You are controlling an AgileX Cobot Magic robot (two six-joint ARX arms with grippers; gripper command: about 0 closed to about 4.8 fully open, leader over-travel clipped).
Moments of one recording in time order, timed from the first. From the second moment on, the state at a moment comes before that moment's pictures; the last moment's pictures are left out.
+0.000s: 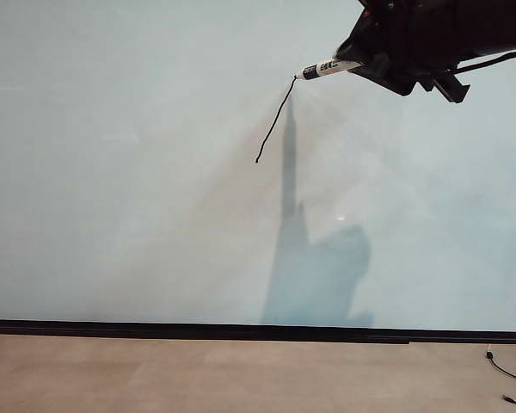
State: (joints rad) left arm 0.00 0.00 0.00 -0.14 0.02 -0.01; right arm 0.53 1.35 0.56 0.98 0.05 0.50
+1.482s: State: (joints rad) left arm 0.00 0.00 0.00 -0.14 0.02 -0.01; right arm 0.53 1.40 0.58 0.97 0.09 0.50
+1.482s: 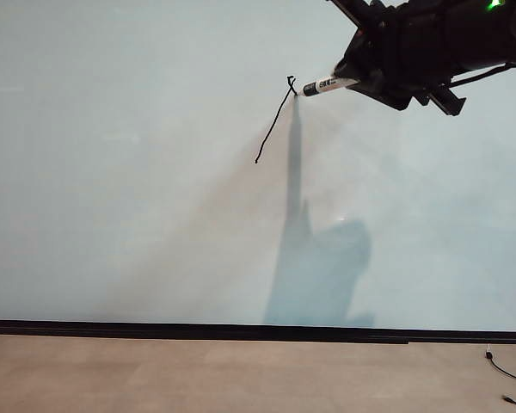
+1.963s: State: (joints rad) left arm 0.00 0.00 0.00 -0.14 0.02 -0.01; right arm 0.53 1.40 0.53 0.96 0.15 0.50
